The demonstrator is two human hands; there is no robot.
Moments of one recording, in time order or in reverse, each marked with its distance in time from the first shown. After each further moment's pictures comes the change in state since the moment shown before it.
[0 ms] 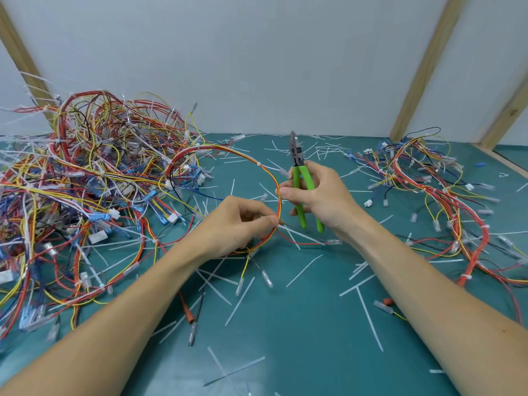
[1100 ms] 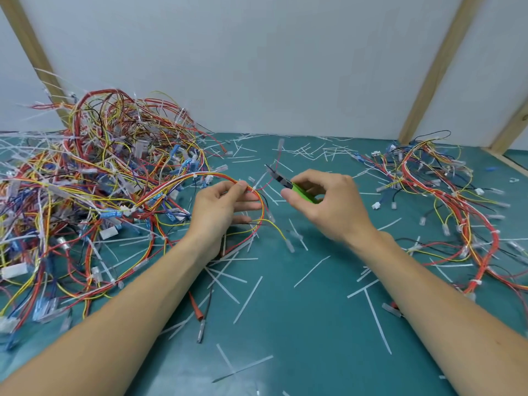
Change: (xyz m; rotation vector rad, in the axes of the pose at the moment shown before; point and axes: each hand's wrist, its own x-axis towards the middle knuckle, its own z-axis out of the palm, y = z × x) left_hand 0.011 -0.008 -0.006 -0.538 0.553 -0.152; right_hand -0.005 0.012 -0.001 -0.592 0.171 -0.403
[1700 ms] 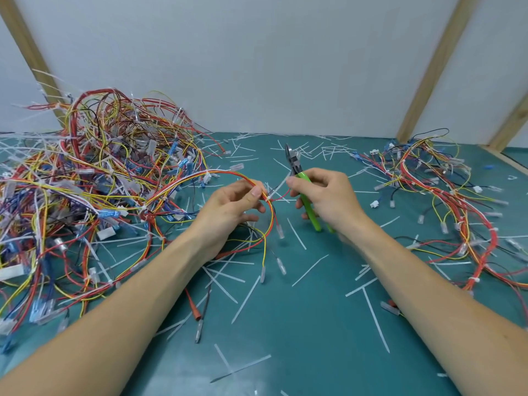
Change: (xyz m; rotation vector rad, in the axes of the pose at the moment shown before) left_hand -0.002 -0.002 -0.001 0.073 -0.365 0.074; right_hand 0.009 -0.004 0.004 0.503 -0.075 0.470
